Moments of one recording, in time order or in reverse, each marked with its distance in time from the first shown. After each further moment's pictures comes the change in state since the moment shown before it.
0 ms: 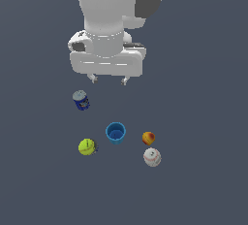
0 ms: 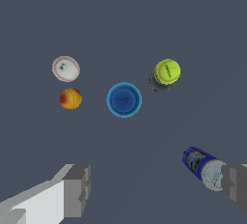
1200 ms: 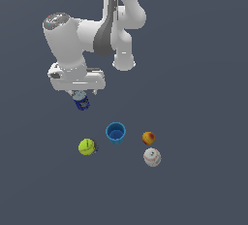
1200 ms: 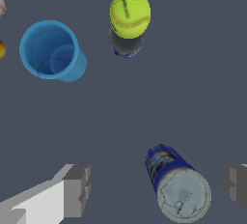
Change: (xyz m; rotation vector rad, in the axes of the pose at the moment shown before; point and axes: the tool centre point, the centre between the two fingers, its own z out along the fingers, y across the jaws) arm -0.057 0.132 0.128 0.019 -0.019 -0.122
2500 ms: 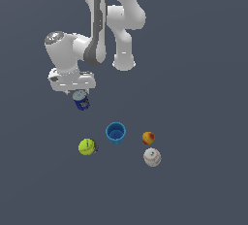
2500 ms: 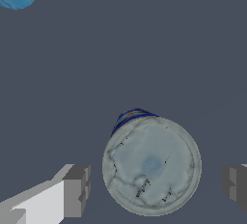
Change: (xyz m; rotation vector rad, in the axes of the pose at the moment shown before) arm -0.079 0.060 0.075 -0.001 -0.013 -0.071
